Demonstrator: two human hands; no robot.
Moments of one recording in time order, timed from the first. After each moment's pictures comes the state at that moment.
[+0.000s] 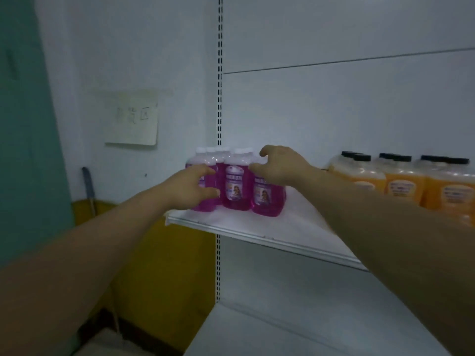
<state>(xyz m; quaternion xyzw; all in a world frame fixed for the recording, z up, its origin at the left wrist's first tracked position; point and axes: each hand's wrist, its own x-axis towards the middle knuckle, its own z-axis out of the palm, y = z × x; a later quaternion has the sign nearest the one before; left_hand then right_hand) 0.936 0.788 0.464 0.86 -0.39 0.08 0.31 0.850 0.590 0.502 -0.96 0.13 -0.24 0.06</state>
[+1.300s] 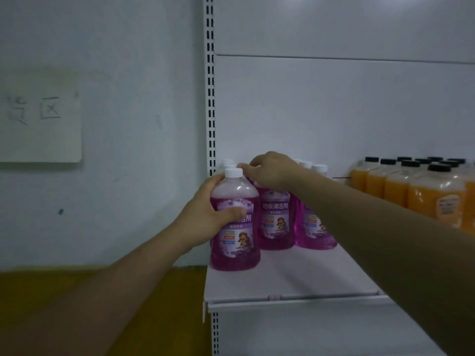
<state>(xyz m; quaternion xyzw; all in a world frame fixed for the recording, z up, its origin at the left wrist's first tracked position) 1.165 0.746 0.433 0.61 -0.54 -0.14 0.56 1.050 0.611 0.512 -0.92 0.33 -0.21 0.01</state>
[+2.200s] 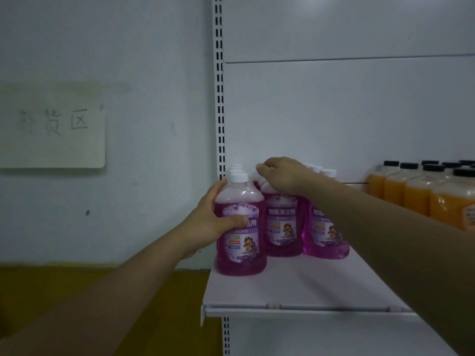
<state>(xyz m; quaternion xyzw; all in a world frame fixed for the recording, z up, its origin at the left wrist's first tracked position) 1.159 0.746 0.432 0.63 -0.49 -0.21 0.56 1.042 0.588 0.509 -0.92 0.29 -0.24 0.08</state>
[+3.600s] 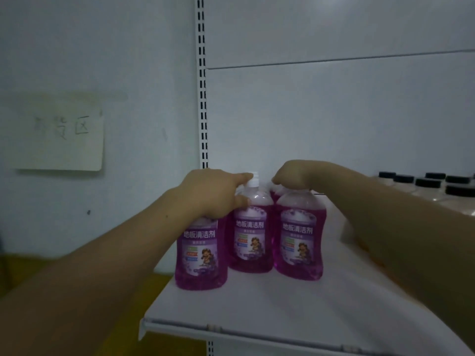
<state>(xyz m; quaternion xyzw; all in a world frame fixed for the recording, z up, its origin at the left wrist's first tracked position) 1.096 0.686 0.513 0.82 -0.51 0.25 -0.01 0.994 0.533 0.540 -0.91 0.33 -0.15 0.18</state>
